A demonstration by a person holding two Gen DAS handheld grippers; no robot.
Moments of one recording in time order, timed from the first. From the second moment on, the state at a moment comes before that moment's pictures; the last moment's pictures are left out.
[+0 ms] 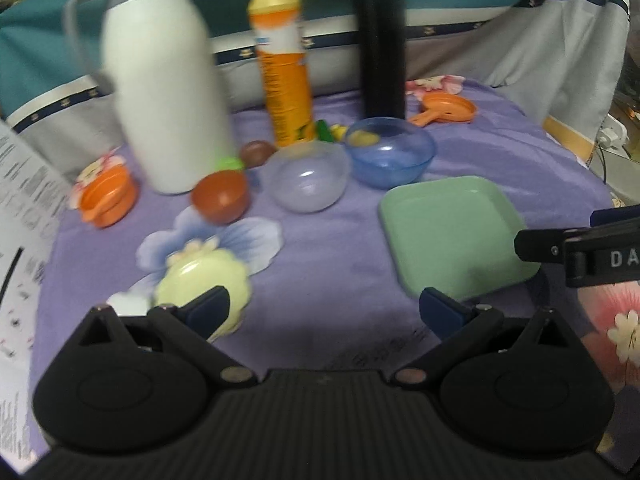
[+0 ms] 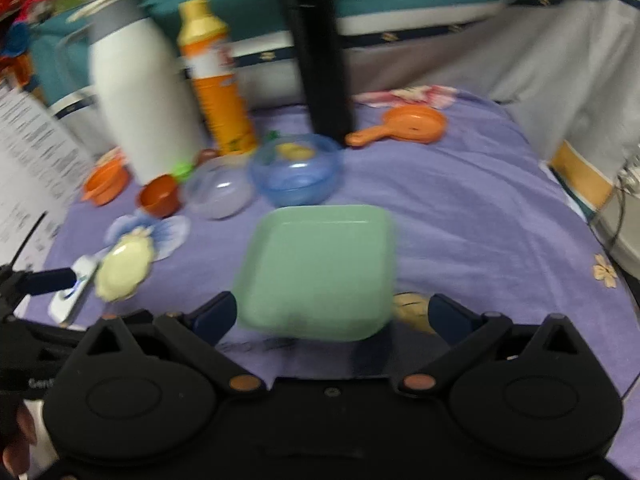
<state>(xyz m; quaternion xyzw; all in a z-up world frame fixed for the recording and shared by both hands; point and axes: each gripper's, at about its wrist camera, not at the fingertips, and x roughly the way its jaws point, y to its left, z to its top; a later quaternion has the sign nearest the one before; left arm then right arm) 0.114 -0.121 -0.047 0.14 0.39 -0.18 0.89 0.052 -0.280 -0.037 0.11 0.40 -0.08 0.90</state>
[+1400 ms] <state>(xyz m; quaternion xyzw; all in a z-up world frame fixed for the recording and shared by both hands) 0.167 -0.188 -0.098 0.12 0.45 -0.24 0.85 0.126 -0.320 -0.093 0.12 0.45 -0.09 0.88</state>
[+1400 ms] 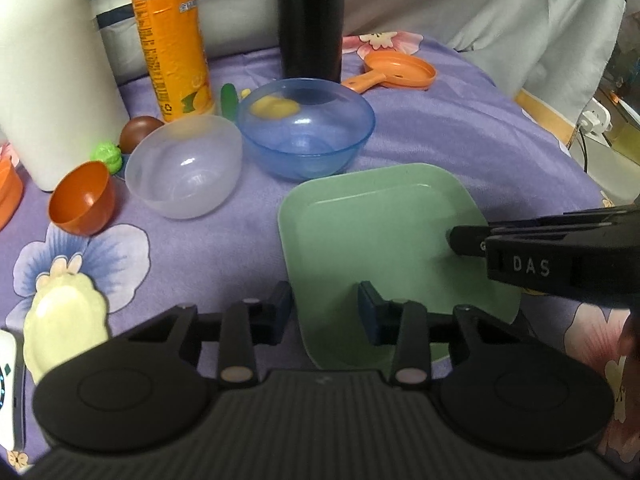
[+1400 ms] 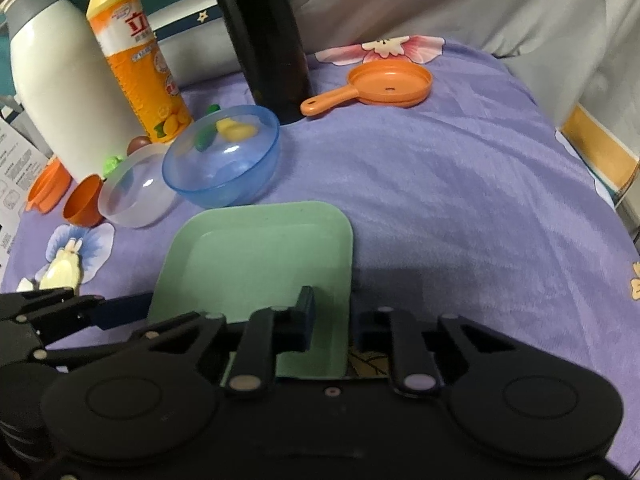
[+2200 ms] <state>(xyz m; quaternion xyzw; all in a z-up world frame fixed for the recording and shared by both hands) 0.140 -0.162 -0.060 0.12 0.44 -0.20 0.86 0.101 -0.286 -0.058 0.11 0.44 -0.10 0.88</state>
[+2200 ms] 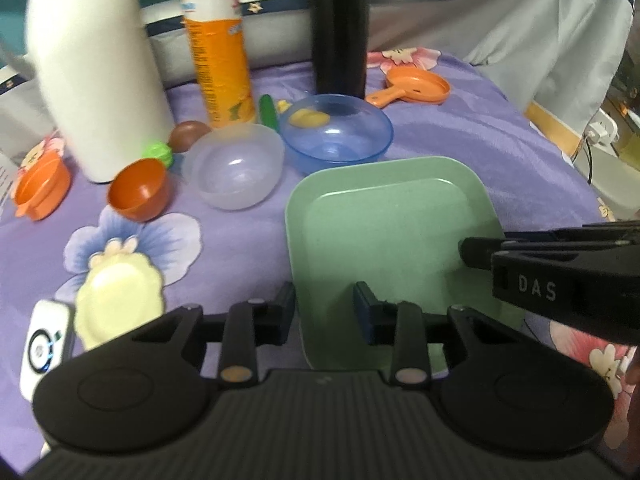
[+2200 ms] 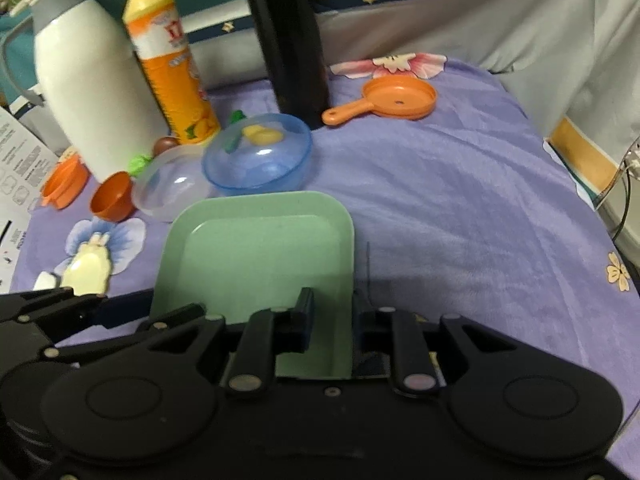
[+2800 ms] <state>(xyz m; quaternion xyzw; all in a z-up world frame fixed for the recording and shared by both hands) 0.092 -0.068 0.003 0.09 0.41 -0.16 0.89 0.050 -0.197 0.004 0.07 0.42 -0.04 0.90</state>
